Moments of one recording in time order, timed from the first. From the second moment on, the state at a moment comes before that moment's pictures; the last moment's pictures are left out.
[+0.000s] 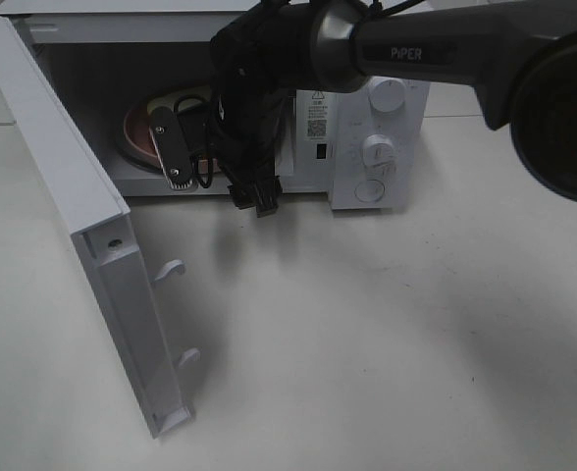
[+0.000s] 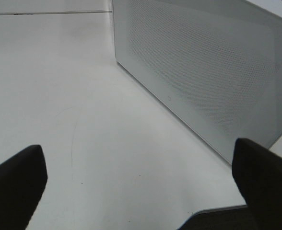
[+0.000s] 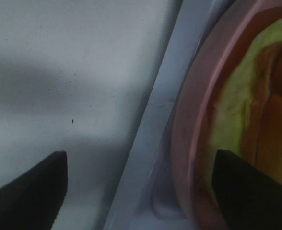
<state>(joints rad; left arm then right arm) 0.06 -0.01 -0.52 -0.23 1.09 0.15 0.69 2.35 -1.92 -0.28 0.67 -1.09</state>
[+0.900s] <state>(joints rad) 0.06 -0.01 -0.52 -0.23 1.09 0.15 0.69 1.96 -1.41 -0.23 0.54 -0.85</state>
